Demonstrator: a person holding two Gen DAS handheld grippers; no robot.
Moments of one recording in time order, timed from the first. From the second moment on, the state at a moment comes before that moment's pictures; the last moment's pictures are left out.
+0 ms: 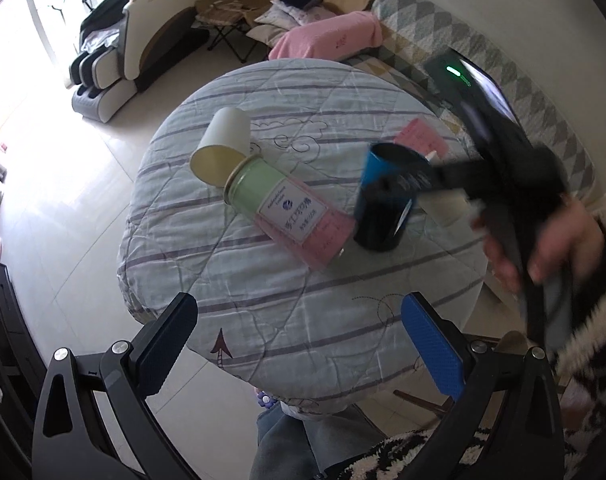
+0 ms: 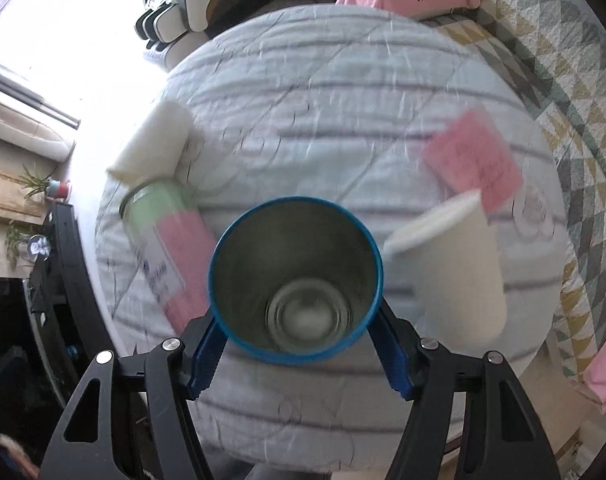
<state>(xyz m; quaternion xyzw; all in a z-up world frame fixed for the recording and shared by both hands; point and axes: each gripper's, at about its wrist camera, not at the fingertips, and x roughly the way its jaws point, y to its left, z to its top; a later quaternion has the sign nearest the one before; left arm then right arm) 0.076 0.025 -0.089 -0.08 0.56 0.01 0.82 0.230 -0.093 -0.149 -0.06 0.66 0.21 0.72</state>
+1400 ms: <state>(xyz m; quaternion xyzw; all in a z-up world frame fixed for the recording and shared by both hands) 0.059 -0.005 -0.103 -0.08 0.58 -0.02 0.81 0.167 -0.136 -0.178 0.01 0.70 0.12 0.71</state>
